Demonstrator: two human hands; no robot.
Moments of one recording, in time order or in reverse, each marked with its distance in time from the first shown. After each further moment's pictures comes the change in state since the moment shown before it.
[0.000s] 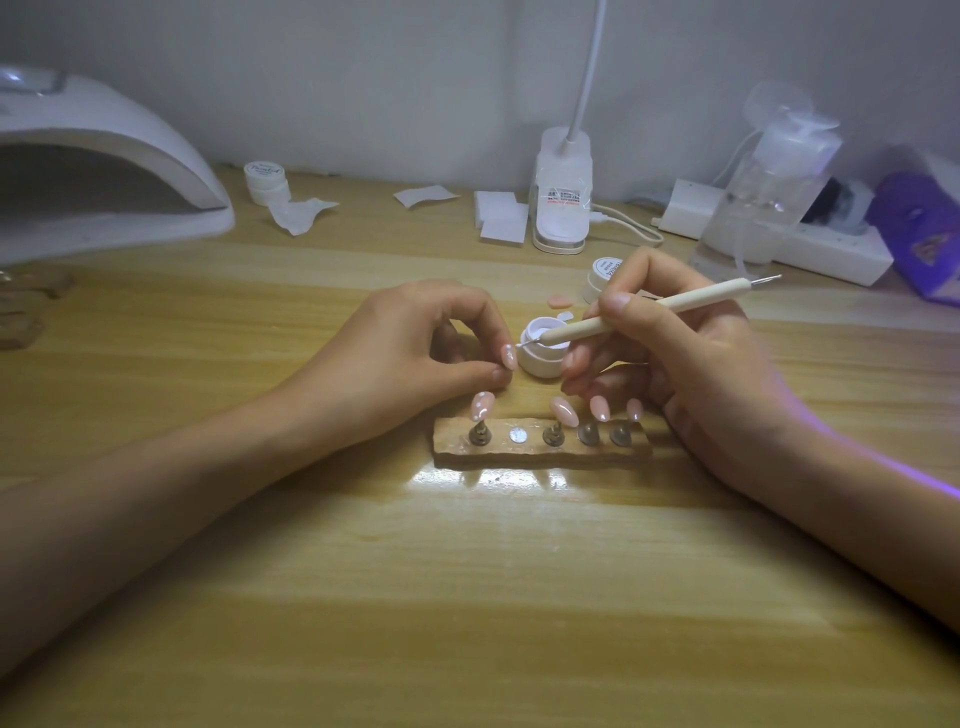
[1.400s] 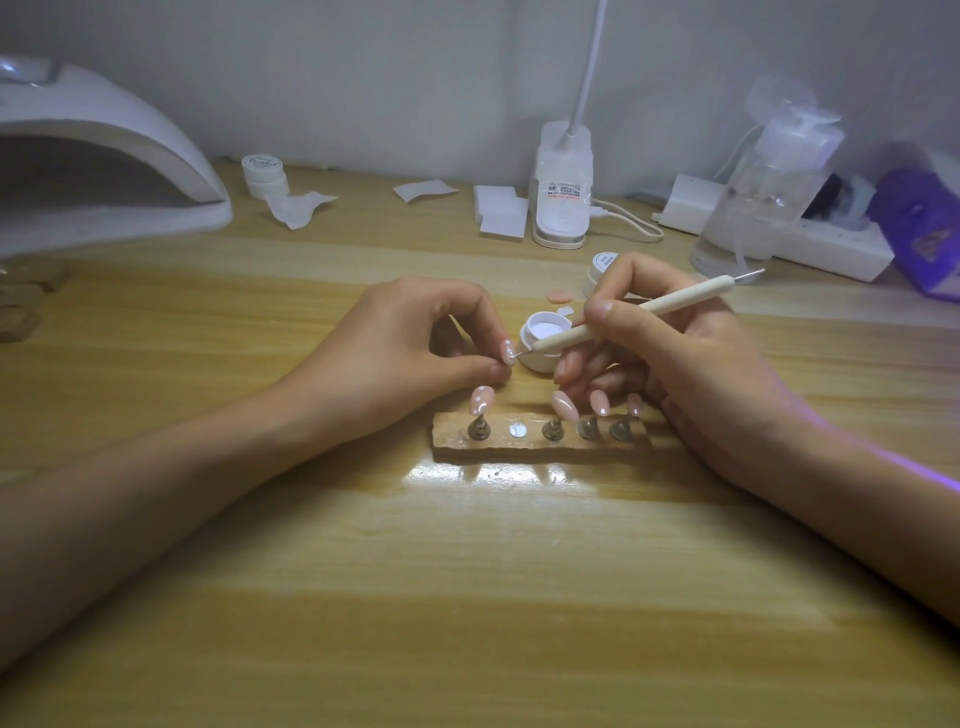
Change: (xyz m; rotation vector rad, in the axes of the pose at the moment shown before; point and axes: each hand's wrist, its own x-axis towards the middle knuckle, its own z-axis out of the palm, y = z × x) left_hand 0.000 -0.001 0.001 -0.006 0.023 -0.019; right_hand 0.002 0.004 -0.002 -0.062 -0.033 0.042
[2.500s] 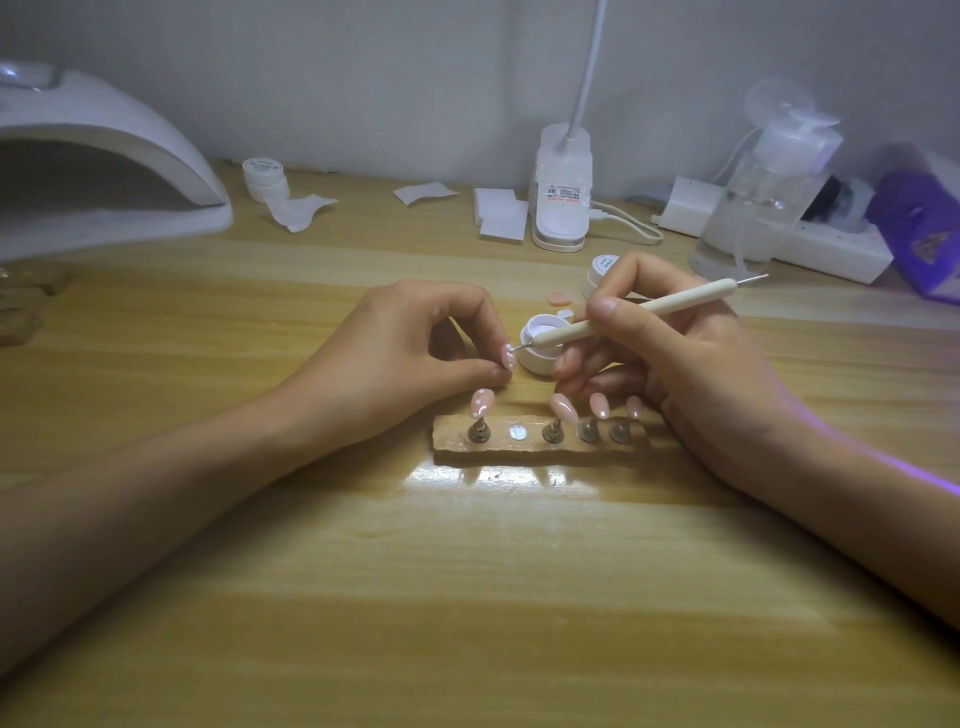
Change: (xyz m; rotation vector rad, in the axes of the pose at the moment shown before) left_hand 0.001 -0.003 0.000 -0.006 -0.008 0.052; right_hand 0.001 0.001 -0.001 0.015 0.007 -0.012
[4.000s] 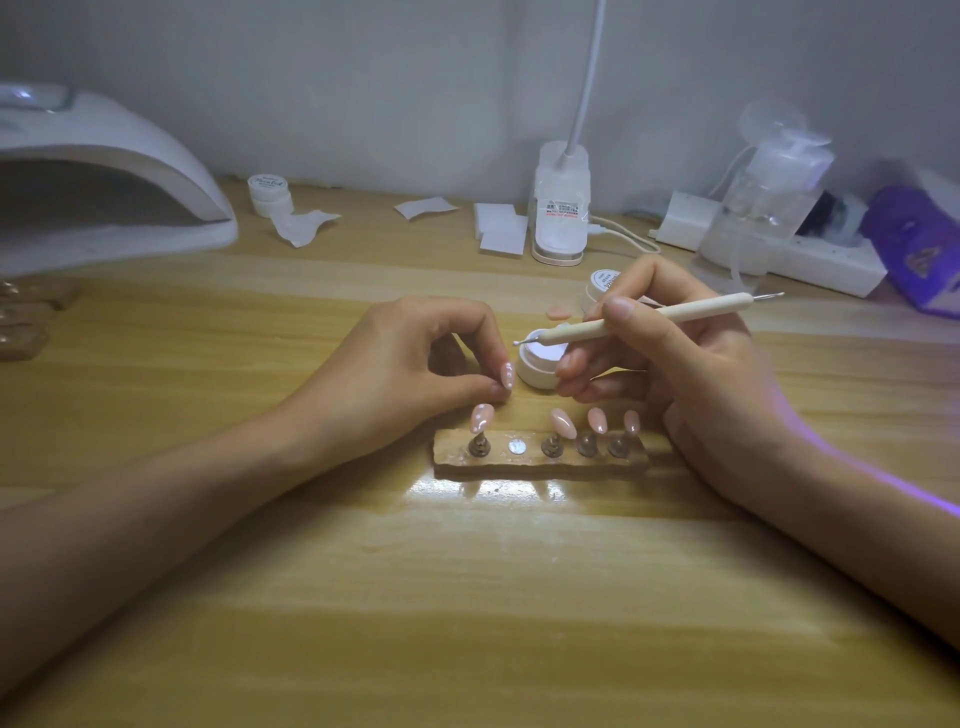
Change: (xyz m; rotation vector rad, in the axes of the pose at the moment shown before) left_hand -0.002 0.000 -0.001 -0.024 -0.007 0.041; right_hand -0.003 -0.004 0.001 0.059 0.016 -0.089
